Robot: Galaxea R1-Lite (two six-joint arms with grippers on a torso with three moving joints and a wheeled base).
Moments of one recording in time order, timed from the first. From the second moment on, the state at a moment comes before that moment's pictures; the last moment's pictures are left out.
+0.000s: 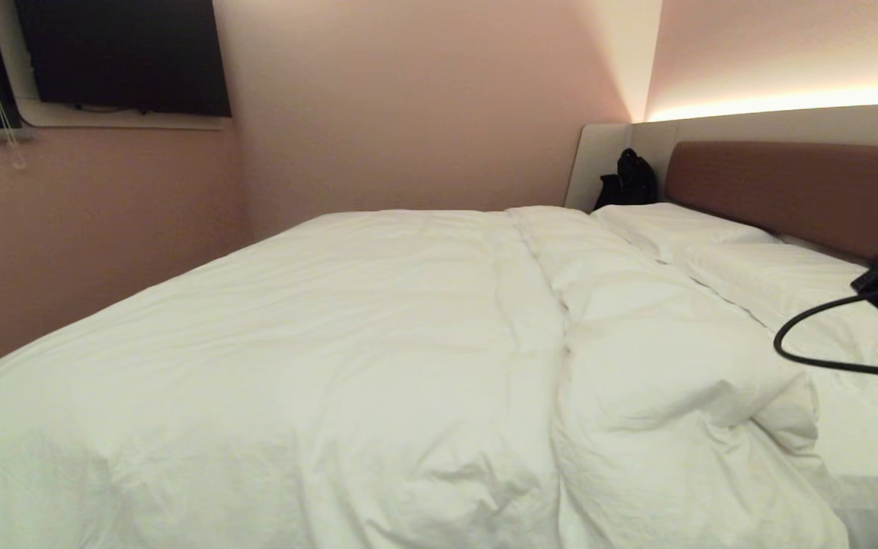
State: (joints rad) left arm 0.01 0.00 0.00 0.00 -0.04 0.06; right arm -0.10 1.44 -0.55 -0.95 -0.28 0.48
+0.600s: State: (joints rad) left arm 0.01 0.00 0.00 0.00 -0.04 0.06; right arm -0.07 1.42 -0.67 -0.26 -0.05 0.40
